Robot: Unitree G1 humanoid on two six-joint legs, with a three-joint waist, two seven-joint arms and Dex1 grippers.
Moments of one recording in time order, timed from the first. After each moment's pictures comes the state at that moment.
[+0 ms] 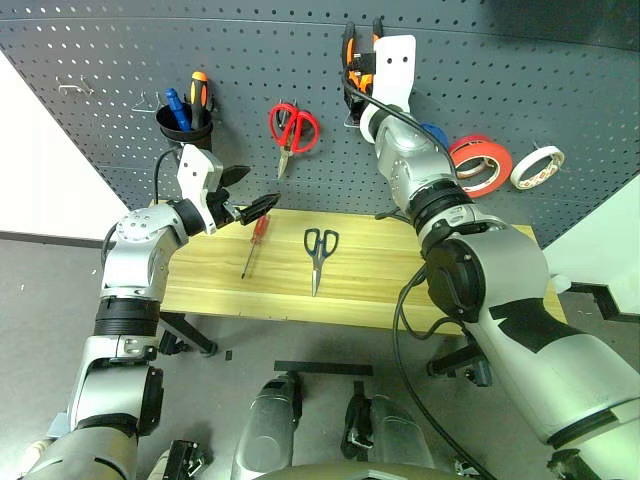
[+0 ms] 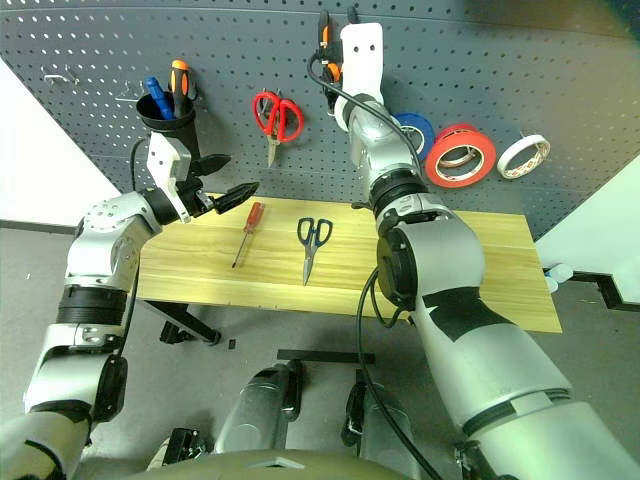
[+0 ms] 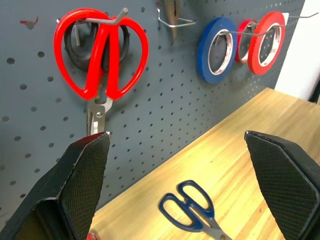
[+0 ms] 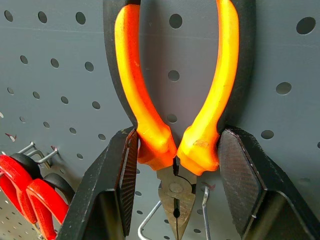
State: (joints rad) left arm -0.66 0.49 0.09 0.33 -0.32 0.22 -0.88; right arm -1.47 -0.10 -0.25 1.35 0.00 -0.11 0.06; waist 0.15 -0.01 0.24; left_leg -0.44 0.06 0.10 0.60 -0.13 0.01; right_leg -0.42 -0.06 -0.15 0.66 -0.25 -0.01
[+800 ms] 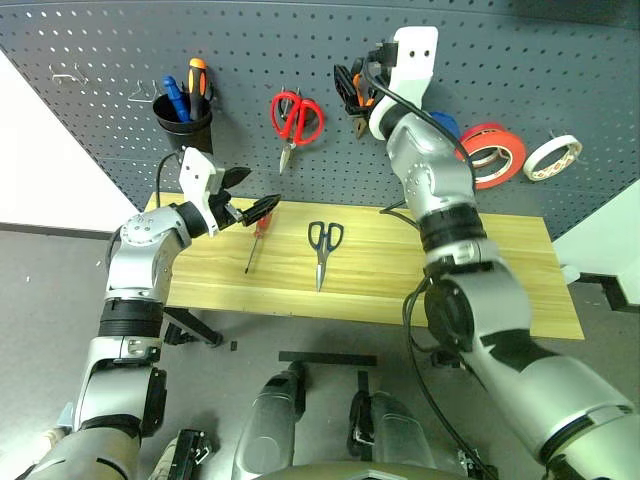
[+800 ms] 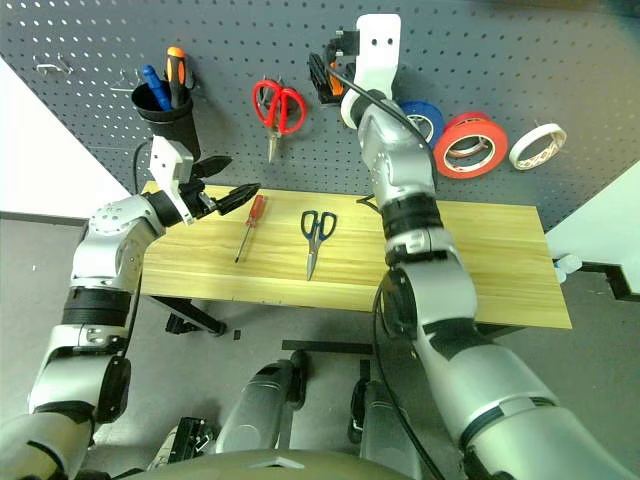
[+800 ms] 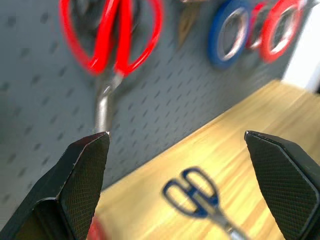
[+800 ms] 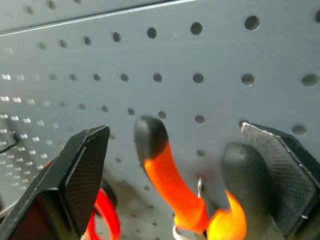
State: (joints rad) left arm -0.63 0.47 0.09 0.33 -0.31 0.19 -0.85; right arm -1.06 -0.09 -0.16 0.44 0.17 0.33 0.21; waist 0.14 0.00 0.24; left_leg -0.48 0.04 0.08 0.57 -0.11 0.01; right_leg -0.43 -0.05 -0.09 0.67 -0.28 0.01
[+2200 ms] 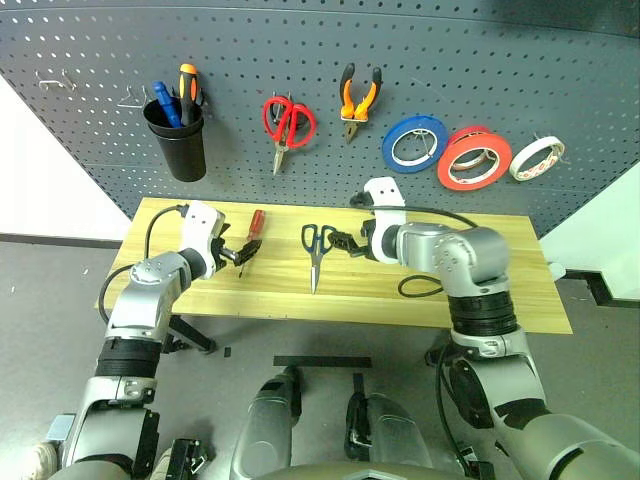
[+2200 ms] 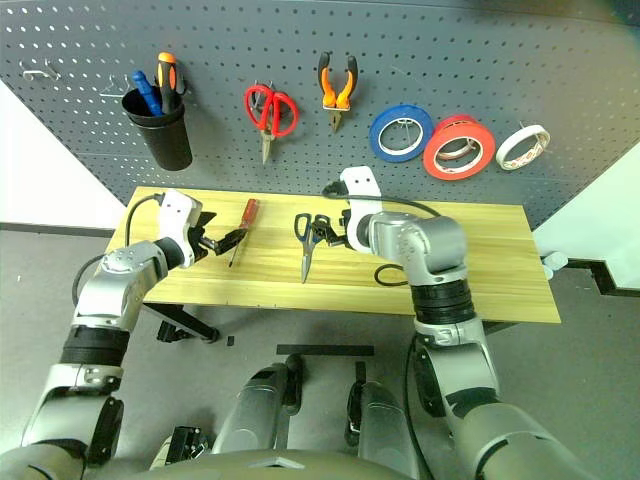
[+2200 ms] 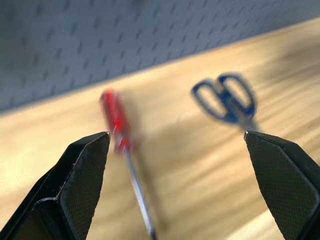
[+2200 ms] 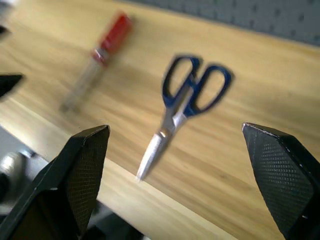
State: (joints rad) left arm -0.41 0.42 0.06 0.20 -0.20 0.48 -0.53; right arm -0.73 -0.18 0.08 0.05 0.37 1.24 0.17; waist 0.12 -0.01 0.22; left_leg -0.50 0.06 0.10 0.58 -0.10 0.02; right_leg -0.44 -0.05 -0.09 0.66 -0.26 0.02
